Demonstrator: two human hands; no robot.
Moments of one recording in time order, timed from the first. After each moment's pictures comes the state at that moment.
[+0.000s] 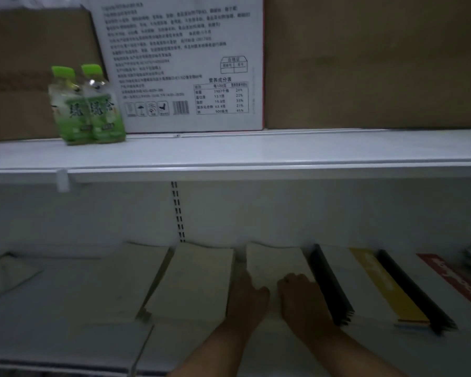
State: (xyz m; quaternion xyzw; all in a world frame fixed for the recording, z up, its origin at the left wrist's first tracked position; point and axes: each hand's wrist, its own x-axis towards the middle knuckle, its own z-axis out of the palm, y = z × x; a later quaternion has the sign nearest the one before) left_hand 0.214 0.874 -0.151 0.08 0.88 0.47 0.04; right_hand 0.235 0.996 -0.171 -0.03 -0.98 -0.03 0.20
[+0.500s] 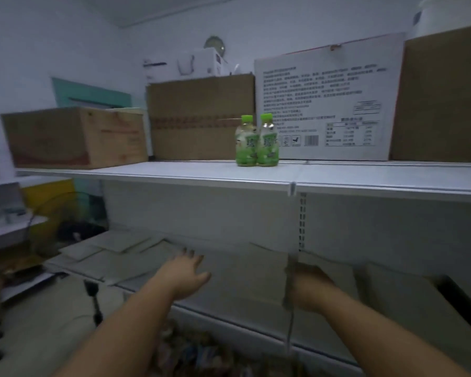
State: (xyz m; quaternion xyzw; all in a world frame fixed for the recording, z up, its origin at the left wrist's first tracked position) left_hand 0.235 0.479 -0.054 0.05 1.00 0.03 -0.02; right_hand 0.234 0.761 -0.076 0.09 -1.00 -0.01 0.02
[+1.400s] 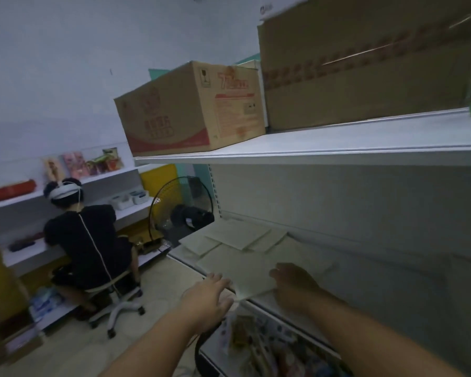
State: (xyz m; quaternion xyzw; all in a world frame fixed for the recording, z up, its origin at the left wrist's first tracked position) left_hand 0.177 0.164 -0.120 -0.07 0.99 0.07 0.03; right_hand 0.055 0.349 -0.155 0.33 -0.94 0.08 -0.02
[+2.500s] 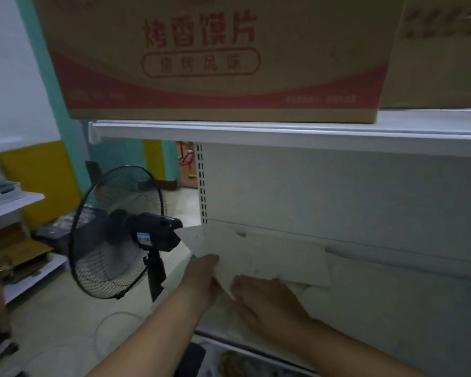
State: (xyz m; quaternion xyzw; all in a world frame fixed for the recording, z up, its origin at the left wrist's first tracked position) left_hand -0.064 -0.050 -0.150 -0.12 0.47 0.87 0.07; right_hand -0.024 0.102 -0.173 0.32 -0.92 0.15 0.18
